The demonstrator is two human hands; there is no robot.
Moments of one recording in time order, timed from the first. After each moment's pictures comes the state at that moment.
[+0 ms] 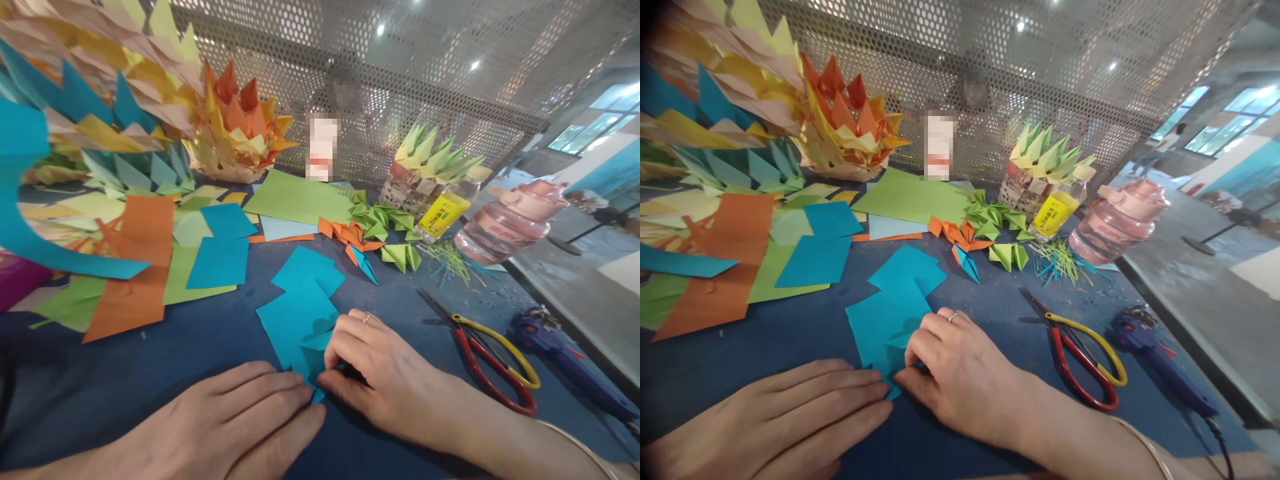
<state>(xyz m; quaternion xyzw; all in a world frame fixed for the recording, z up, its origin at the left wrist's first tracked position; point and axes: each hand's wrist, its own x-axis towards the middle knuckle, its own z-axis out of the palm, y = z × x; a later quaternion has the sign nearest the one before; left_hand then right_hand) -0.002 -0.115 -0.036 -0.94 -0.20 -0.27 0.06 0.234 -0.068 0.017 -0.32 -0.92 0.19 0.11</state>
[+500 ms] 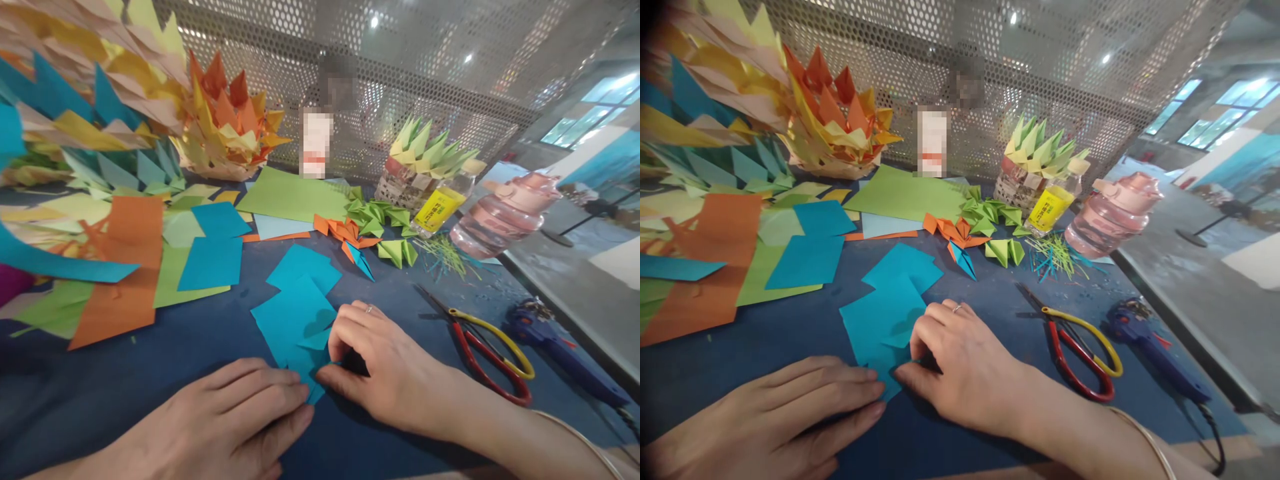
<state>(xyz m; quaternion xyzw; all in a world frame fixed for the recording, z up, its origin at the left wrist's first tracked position) 0.005 -0.109 -0.038 -0.92 -0.25 -0.30 0.03 0.234 -0.066 0.021 -0.38 -0.90 0.20 0.10</state>
